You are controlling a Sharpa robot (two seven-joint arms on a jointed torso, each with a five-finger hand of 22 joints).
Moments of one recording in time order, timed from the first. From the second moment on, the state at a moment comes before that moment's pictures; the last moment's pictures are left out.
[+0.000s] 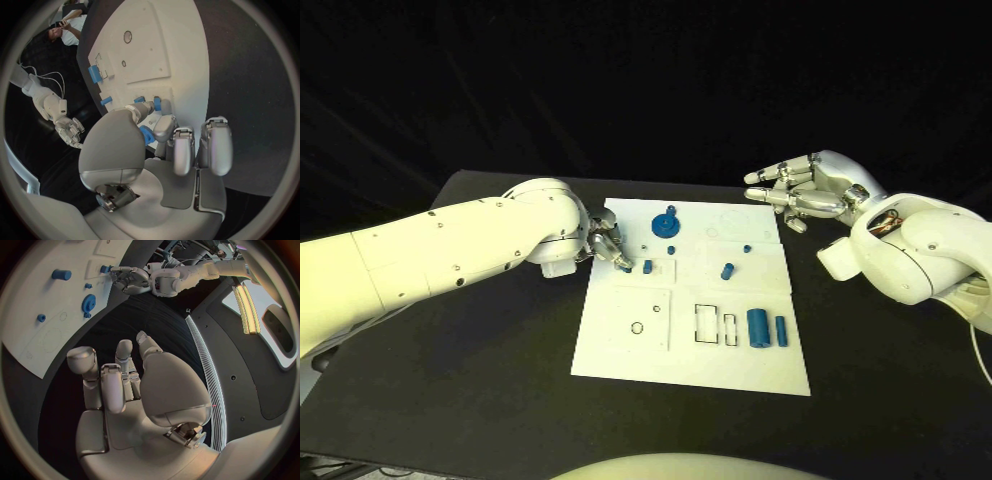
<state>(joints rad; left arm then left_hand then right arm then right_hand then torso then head) 1.29 -0.70 -0.03 1.38 -1.07 0.19 -0.57 1.21 -0.19 0.63 0.20 0.27 0.94 0.04 0.64 0.66 1.37 -0.04 1.18 1.11 1.46 -0.09 1.57 1.31 0.04 1.47 0.02 1.46 1.31 1.30 -0.96 -0.04 1.62 -0.63 -0.36 0.15 1.30 0.00 0.02 0.05 0.23 0.97 0.14 0.08 0.07 1.14 0.06 0.83 0.86 1.46 -0.02 1.43 1.31 0.13 1.22 0.09 1.20 0.84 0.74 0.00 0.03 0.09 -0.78</state>
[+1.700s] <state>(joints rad) 1.29 -0.66 -0.03 1.35 -1.07 0.19 -0.64 1.06 -0.20 0.35 0.23 0.26 1.03 0.01 0.61 0.59 1.40 -0.06 1.22 1.16 1.47 -0.10 1.57 1.31 0.04 1.47 0.01 1.48 1.31 1.30 -0.96 -0.04 1.62 -0.63 -0.35 0.15 1.30 0.00 0.02 0.05 0.23 0.97 0.14 0.08 0.07 1.14 0.06 0.83 0.86 1.46 -0.02 1.43 1.31 0.13 1.21 0.09 1.20 0.83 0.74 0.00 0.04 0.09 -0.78</state>
